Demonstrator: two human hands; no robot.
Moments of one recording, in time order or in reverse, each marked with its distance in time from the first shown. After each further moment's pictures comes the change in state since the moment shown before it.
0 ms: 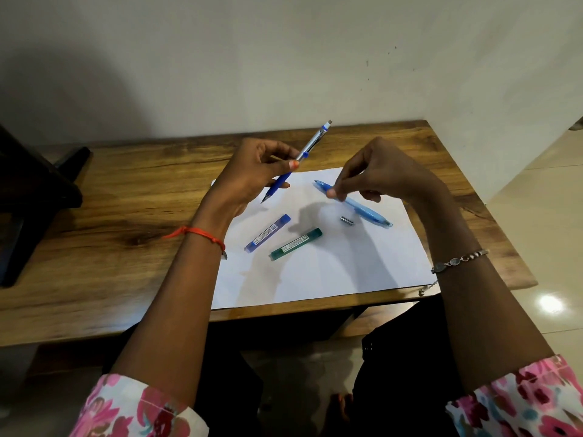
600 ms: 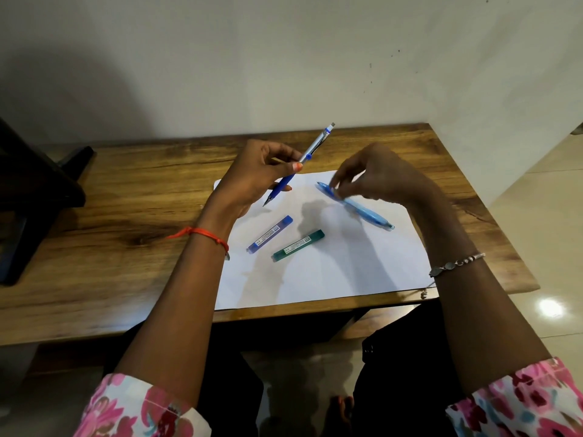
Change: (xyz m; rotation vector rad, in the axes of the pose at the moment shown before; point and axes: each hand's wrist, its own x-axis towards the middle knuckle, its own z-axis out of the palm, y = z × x) left_hand 0.002 -0.002 -0.001 0.038 0.003 -0.016; right_hand 0.004 -0.006 0.009 -0.100 0.025 0.026
